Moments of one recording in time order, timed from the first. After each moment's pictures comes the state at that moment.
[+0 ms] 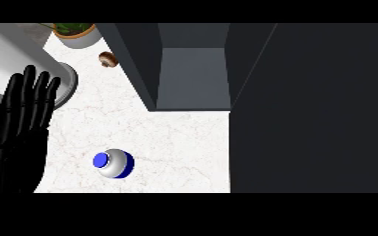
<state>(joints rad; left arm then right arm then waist) 0.04 0.09 0.00 -2.10 0.01 -0.02 -0.02 0.01 -0.08 -0.01 -2.10 0.02 -0.01 0.05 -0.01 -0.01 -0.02</state>
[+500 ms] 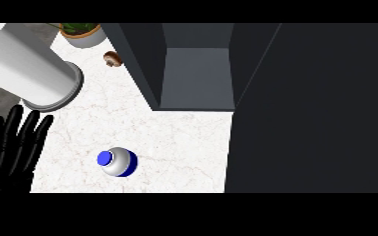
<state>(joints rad) 0.29 0.09 -0.01 -2.26 0.22 -0.14 0.02 0.16 -0.08 0.11 -2.26 -0.02 0.08 0.08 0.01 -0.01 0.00</state>
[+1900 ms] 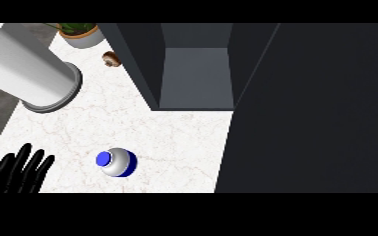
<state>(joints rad) 0.57 0.05 0.01 -2.34 0.24 -0.27 0.10 0.18 -0.03 0.43 -2.46 0.09 -0.02 0.33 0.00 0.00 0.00</state>
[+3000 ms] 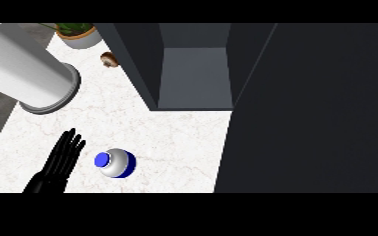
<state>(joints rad) 0.36 0.06 0.11 -1.74 0.10 -0.31 -0.14 0.15 -0.09 0.51 -2.48 0.11 -0.11 0.37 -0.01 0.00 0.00</state>
